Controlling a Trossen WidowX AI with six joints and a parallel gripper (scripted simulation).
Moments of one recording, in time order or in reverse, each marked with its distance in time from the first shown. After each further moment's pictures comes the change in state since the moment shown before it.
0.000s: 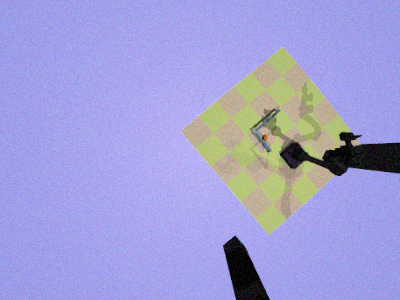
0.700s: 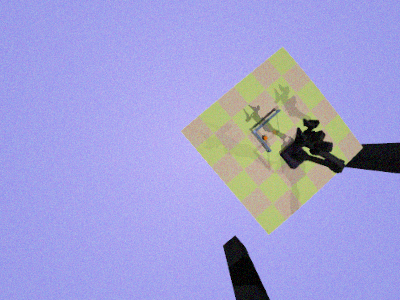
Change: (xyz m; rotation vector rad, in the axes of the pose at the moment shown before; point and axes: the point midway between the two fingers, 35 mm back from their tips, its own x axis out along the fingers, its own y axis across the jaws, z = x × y) arm -0.056 -0.121 -0.210 -0.596 0.786 -0.164
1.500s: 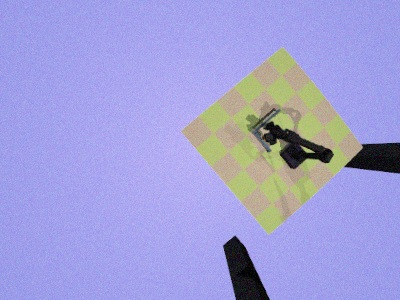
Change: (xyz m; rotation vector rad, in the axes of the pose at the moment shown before) arm -0.122 -0.019 -0.348 -0.936 1.412 0.841
